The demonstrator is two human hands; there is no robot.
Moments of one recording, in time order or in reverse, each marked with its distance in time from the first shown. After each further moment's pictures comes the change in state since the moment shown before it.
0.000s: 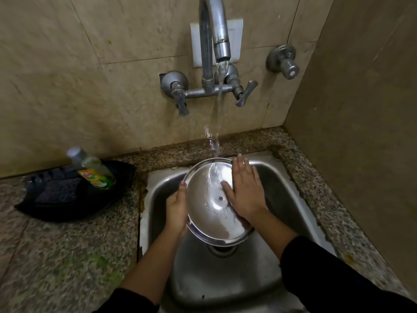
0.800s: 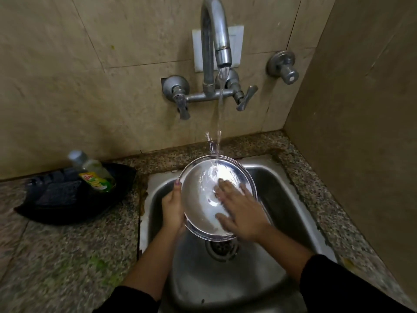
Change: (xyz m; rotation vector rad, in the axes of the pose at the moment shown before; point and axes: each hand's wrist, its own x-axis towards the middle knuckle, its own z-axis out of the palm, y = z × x) left_hand 0.012 0.004 -0.003 -0.034 0.043 0.022; right_hand -0.034 0.007 0.000 -0.018 -0.128 -0.400
